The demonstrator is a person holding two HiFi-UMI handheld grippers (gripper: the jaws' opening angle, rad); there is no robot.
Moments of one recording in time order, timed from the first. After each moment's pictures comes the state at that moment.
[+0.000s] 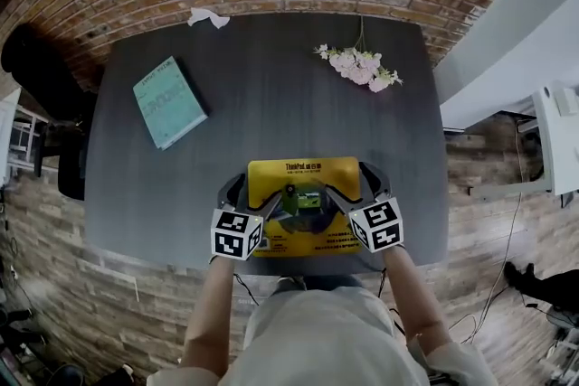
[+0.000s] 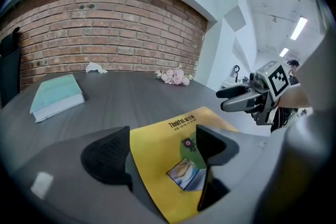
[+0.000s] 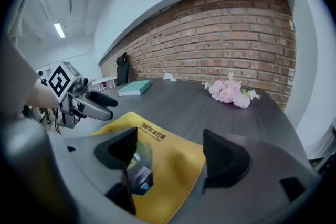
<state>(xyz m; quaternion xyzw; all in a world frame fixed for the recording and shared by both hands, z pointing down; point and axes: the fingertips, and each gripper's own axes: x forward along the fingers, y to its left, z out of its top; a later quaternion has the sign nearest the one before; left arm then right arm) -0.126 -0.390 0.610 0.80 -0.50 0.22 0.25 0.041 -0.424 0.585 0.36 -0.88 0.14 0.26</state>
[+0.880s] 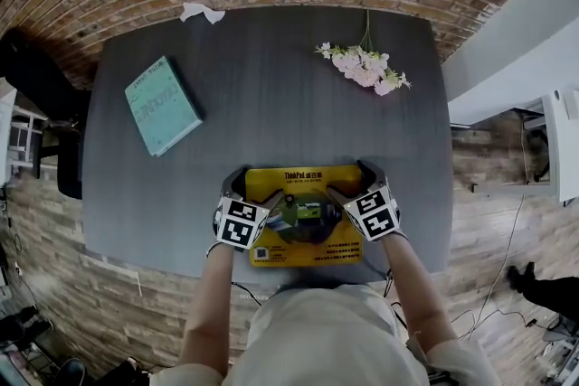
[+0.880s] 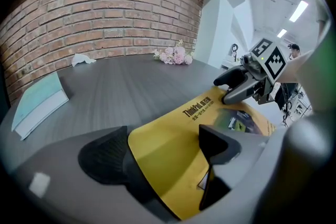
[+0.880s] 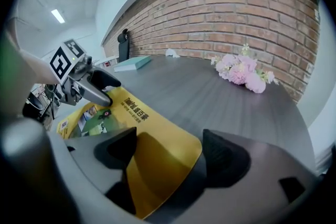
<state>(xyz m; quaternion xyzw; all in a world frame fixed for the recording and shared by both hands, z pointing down) -0.126 -0.424 0.671 0.79 -0.45 0.32 0.25 0.043 -0.456 0.656 0.31 -0.86 0.16 0.37</state>
